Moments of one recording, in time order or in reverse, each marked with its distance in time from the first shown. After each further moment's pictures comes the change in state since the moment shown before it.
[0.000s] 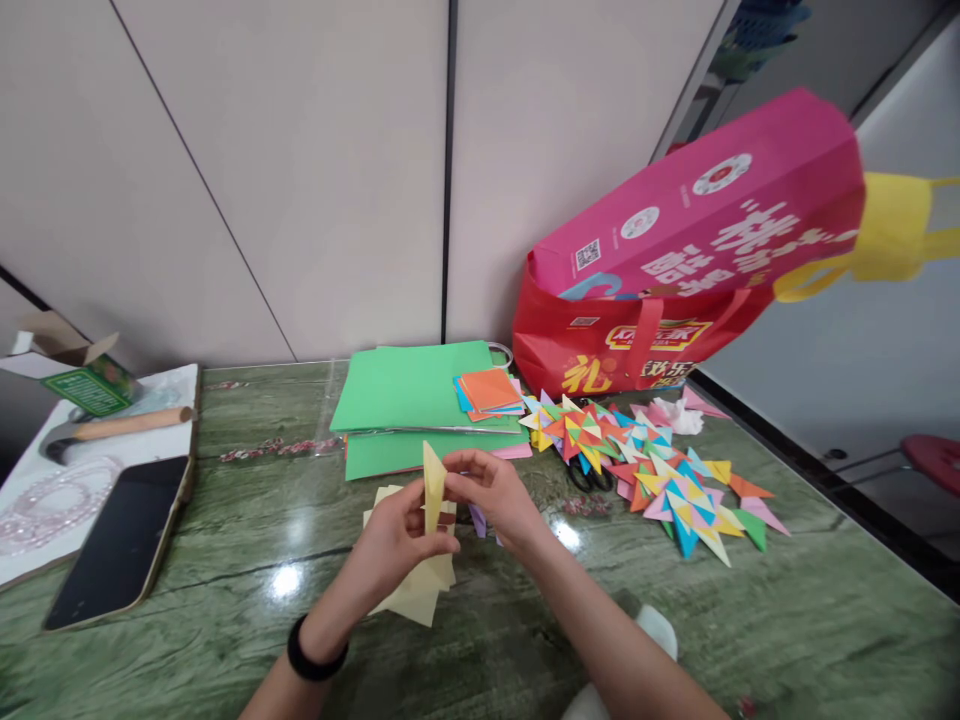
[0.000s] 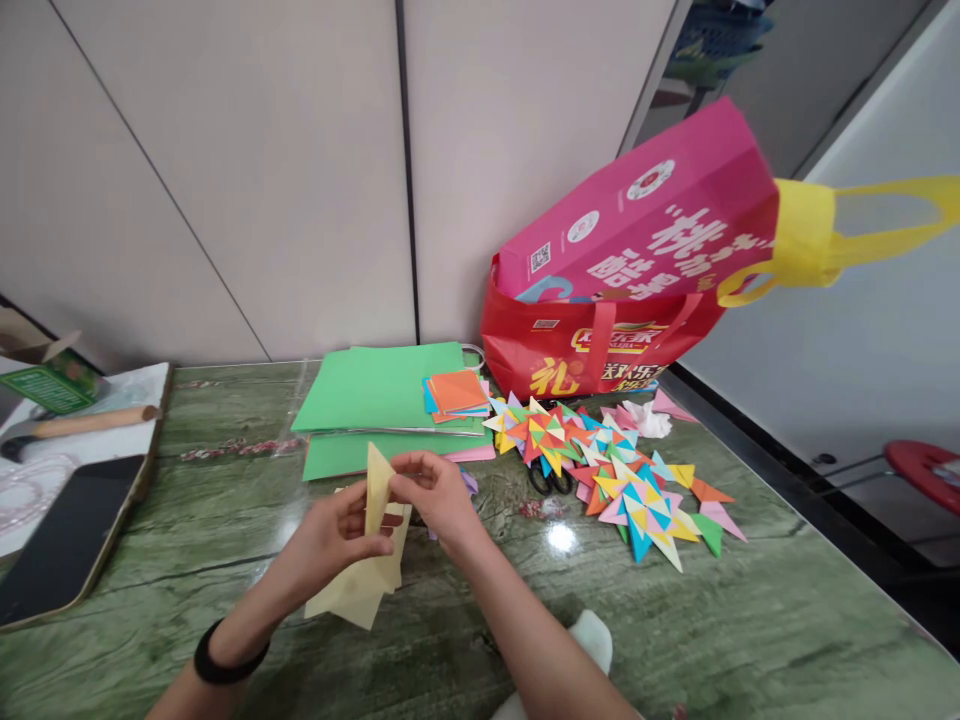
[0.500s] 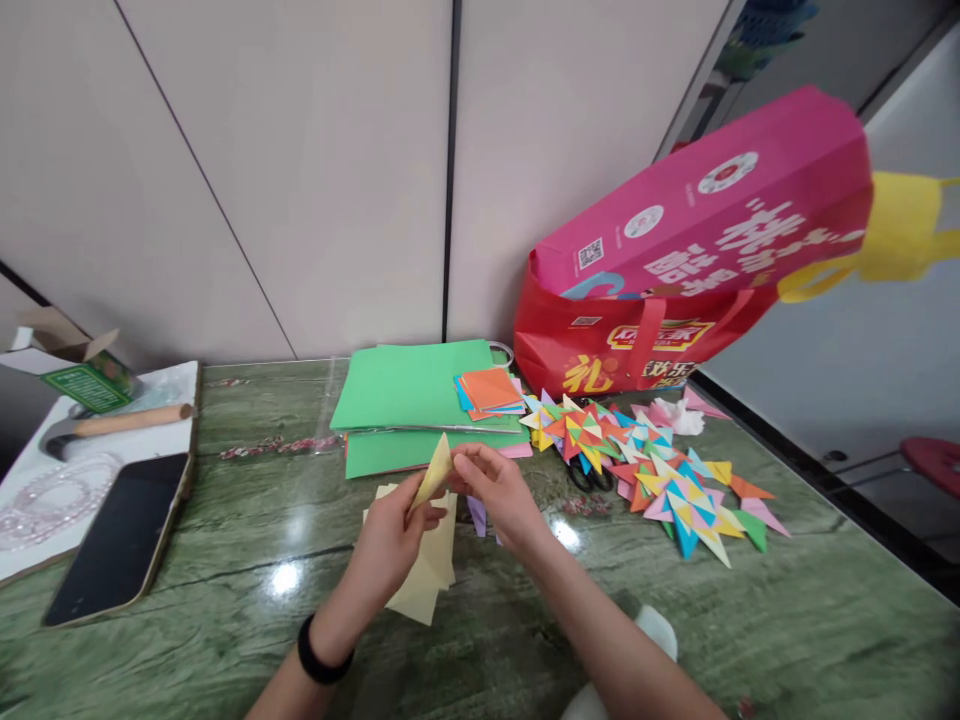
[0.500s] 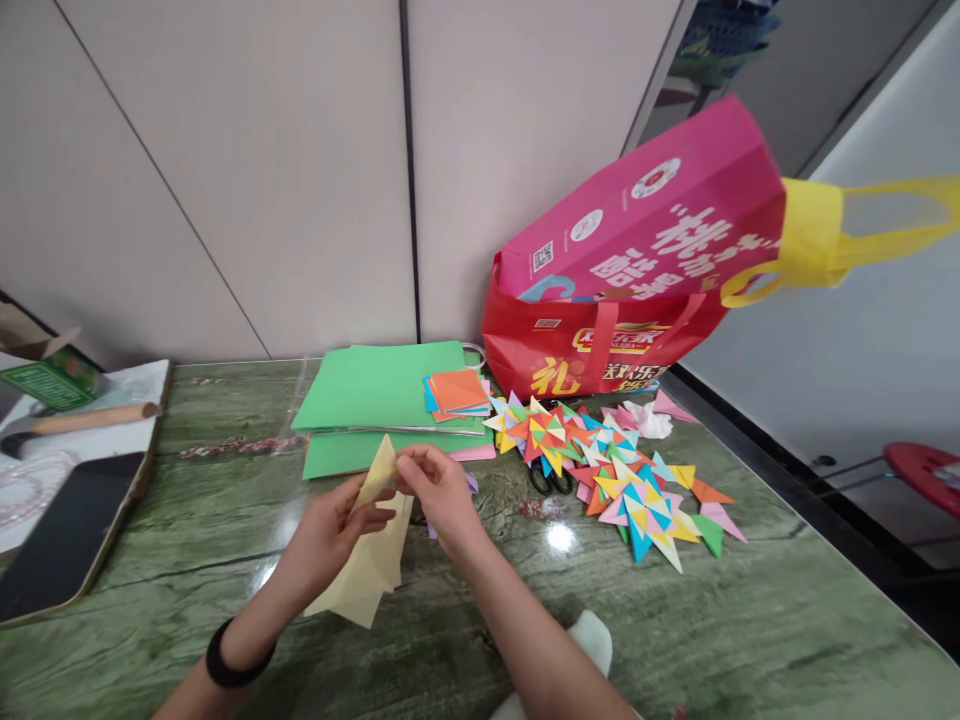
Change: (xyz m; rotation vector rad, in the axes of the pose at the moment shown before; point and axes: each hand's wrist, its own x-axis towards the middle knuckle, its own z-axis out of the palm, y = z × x) left_hand 0.003 -0.013 0.001 0.058 0.147 0.094; right_hand 0.001 0.002 0.002 0.074 0.057 -0.056
